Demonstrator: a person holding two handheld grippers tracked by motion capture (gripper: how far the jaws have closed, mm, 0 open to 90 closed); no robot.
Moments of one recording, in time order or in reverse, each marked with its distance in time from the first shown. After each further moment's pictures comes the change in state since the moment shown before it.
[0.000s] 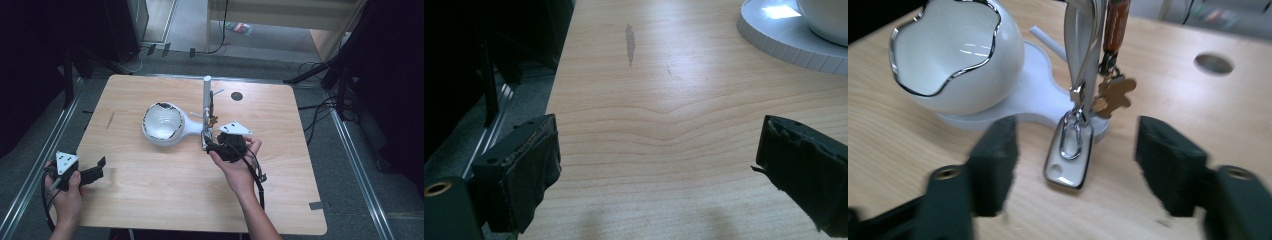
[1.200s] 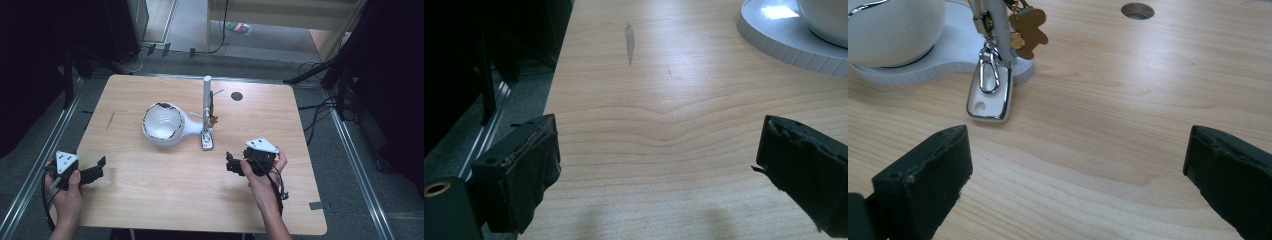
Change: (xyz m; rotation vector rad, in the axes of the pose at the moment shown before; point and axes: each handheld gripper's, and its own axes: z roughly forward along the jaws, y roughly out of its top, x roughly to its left) left arm 0.001 0.000 0.001 0.003 -0.006 -0.012; right arm -0.046 -0.048 -0.035 0.030 -0.139 0.049
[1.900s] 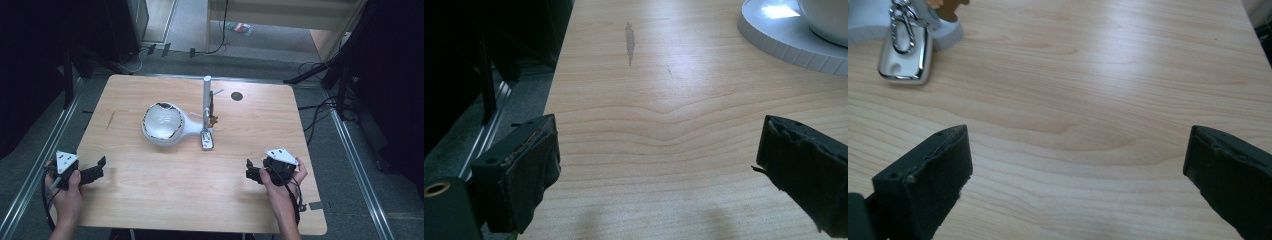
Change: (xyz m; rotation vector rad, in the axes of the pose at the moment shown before) left arm 0.000 0.000 0.000 0.000 0.002 0.000; right arm -0.043 -0.033 -0.016 0.020 -0.130 0.015
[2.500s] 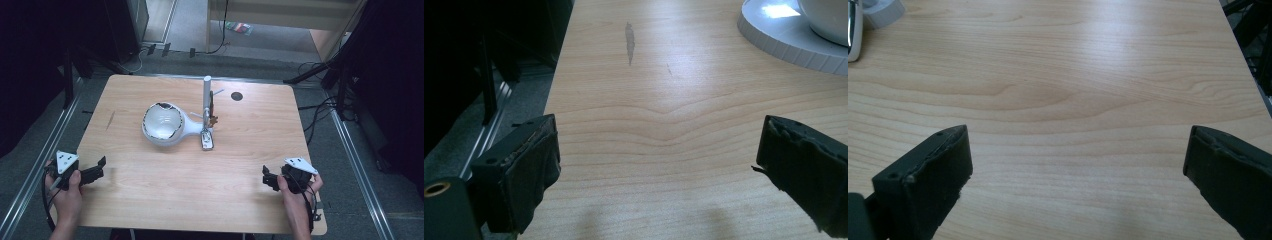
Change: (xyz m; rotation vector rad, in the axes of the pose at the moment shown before) left arm 0.000 0.000 0.000 -0.001 0.002 0.004; right arm -0.046 -0.032 -0.003 0.018 -0.025 0.093
